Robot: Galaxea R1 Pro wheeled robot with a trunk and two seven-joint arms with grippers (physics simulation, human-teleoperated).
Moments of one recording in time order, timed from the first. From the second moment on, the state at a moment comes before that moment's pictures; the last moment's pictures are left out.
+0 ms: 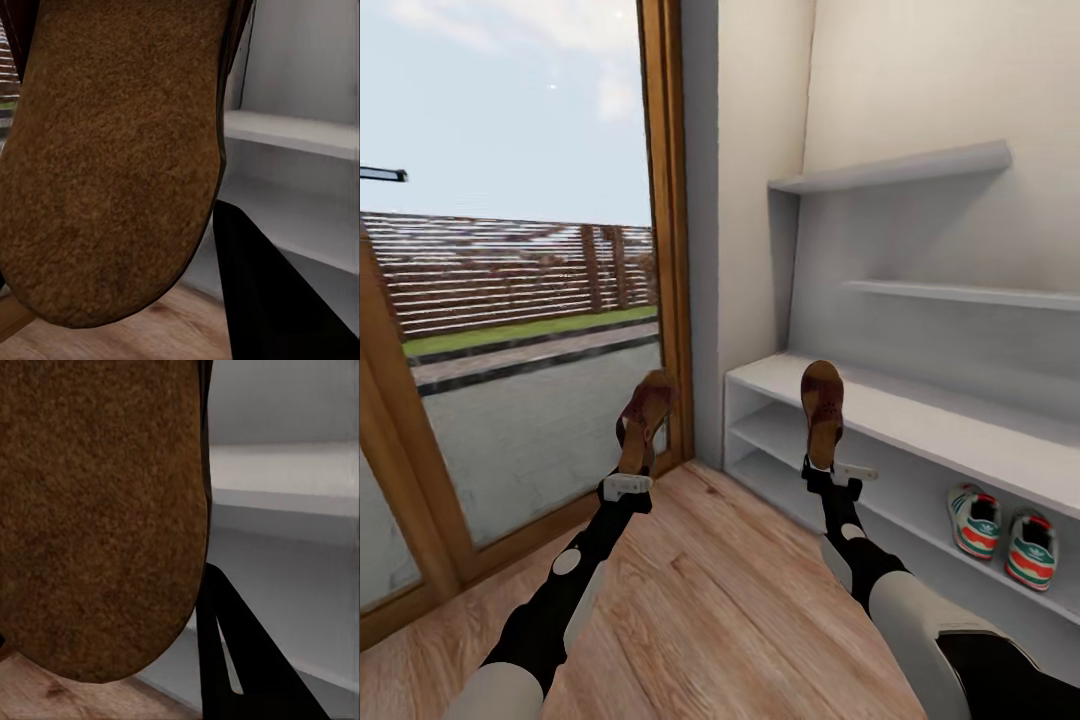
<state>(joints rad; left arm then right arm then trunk) -0.52 -0.04 -0.03 -0.88 0.07 -0.24 -0.21 -0.85 0.06 -0.01 -0.25 -0.05 -0.52 -0.20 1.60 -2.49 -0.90</state>
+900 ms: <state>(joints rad) -0.52 -0.04 -0.03 -0.88 0.07 -0.24 -0.21 -0.85 0.06 -0.01 -0.25 -0.05 -0.52 -0.20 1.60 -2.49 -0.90</state>
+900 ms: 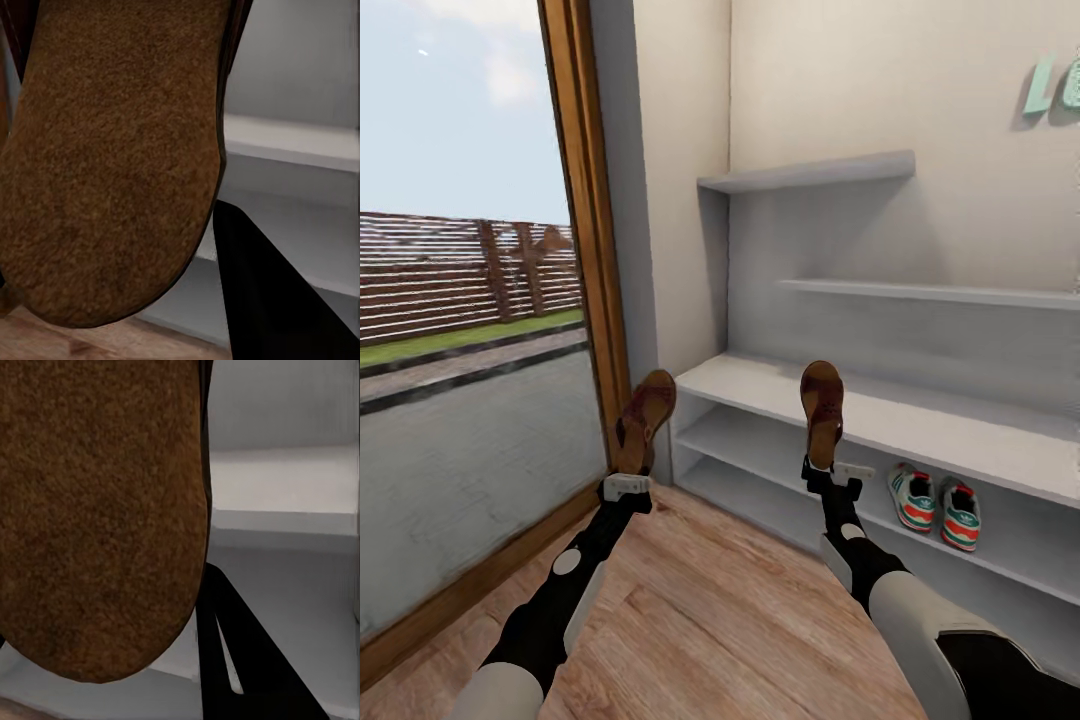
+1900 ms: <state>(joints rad) -0.52 -0.04 -0.03 -0.88 0.08 -0.24 -0.21 -0.85 0.06 -0.01 -0.25 -0.05 -0.52 -0.20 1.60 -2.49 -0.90</state>
